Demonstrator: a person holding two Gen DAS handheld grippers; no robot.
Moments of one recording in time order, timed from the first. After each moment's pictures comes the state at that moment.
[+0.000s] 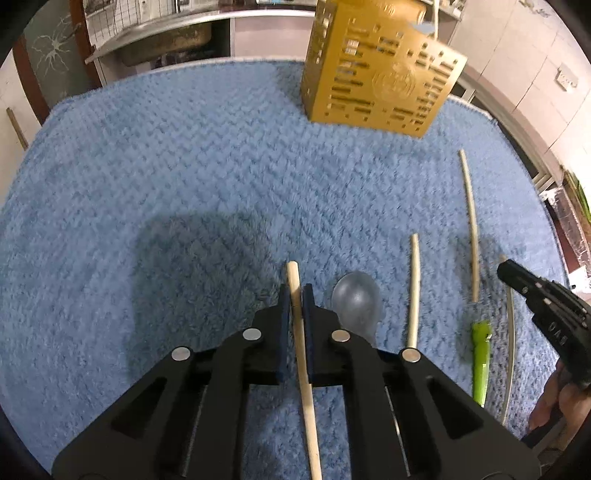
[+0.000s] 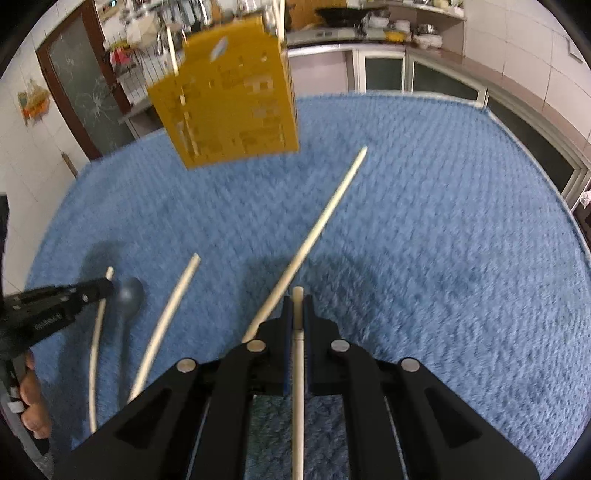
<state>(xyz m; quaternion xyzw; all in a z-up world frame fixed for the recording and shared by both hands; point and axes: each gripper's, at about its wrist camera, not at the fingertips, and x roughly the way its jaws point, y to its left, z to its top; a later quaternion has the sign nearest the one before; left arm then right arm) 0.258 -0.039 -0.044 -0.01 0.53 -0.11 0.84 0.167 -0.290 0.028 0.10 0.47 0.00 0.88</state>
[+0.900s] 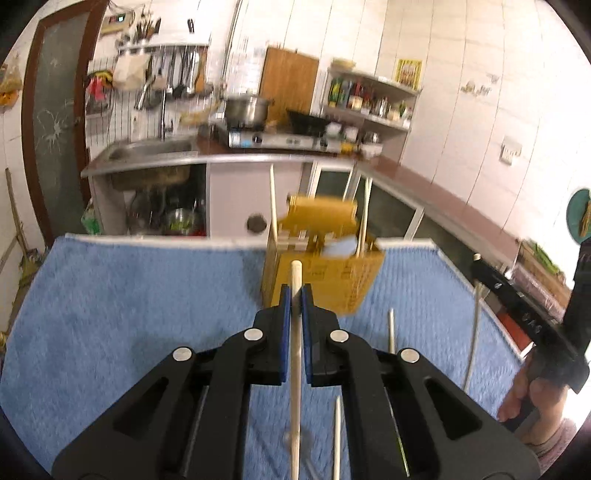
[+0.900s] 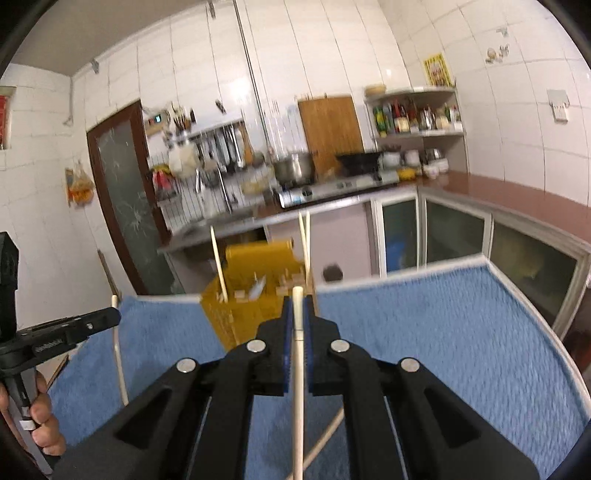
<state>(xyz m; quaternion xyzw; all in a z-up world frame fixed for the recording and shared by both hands) 0.265 -0.040 0.108 -0.04 0.28 -0.17 0.94 0.191 -0.316 0.154 0.11 0.19 0.03 0.97</state>
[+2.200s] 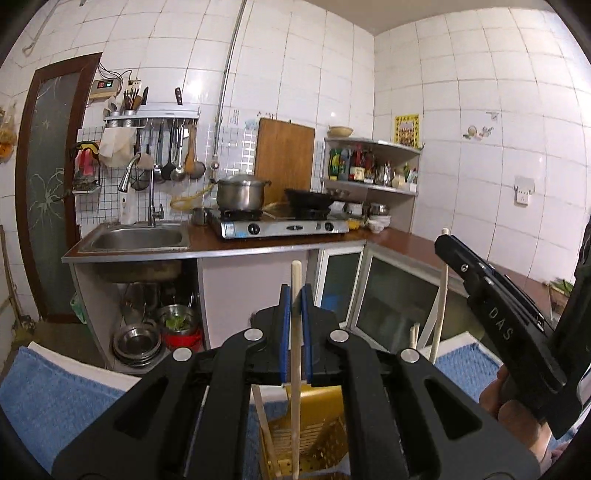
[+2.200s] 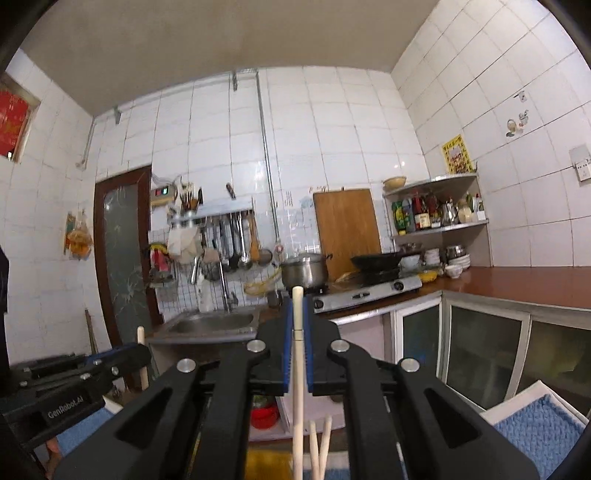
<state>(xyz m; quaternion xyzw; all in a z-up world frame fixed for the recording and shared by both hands) 0.438 -0.109 0.124 -0.02 0.13 -0.15 0.98 0.375 -0.292 0.182 0.08 0.01 0.03 1.00</state>
